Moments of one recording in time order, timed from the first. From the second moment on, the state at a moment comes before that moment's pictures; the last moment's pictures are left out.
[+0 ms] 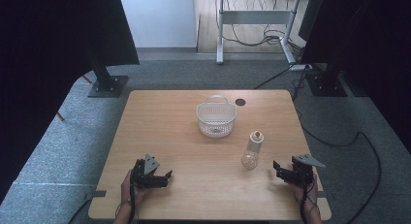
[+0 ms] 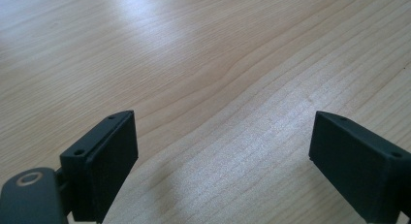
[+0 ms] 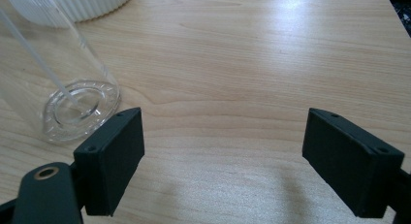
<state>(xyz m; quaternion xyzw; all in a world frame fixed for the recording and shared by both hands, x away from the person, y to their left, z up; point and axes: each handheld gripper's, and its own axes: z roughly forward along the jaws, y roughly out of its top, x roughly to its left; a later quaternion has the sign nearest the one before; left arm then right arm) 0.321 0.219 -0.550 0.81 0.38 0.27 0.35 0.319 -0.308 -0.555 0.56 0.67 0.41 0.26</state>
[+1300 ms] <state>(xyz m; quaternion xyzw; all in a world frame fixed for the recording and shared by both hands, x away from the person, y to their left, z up) 0.322 0.218 -0.551 0.81 0.38 0.27 0.35 0.290 -0.299 -0.528 0.51 0.66 0.46 0.29</state>
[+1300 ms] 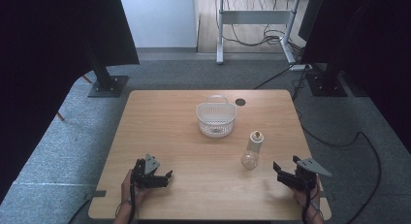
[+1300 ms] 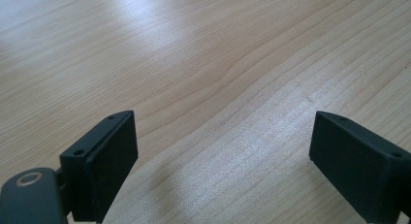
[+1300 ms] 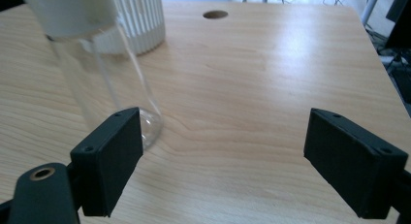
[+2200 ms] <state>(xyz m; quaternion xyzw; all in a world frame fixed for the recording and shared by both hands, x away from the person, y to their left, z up) 0.322 0.218 -0.551 0.81 0.38 0.27 0.35 0.280 -0.260 -0.496 0.42 0.68 0.52 0.30</state>
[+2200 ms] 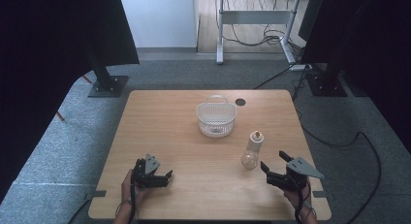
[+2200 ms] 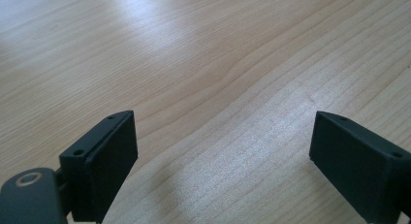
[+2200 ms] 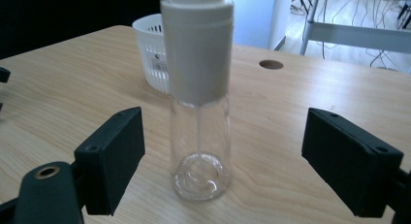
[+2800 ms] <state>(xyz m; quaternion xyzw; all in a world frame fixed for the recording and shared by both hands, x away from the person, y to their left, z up) 0.321 0.218 -0.551 0.81 0.38 0.27 0.35 0.301 -0.237 -0.466 0.40 0.71 0.50 0.29</state>
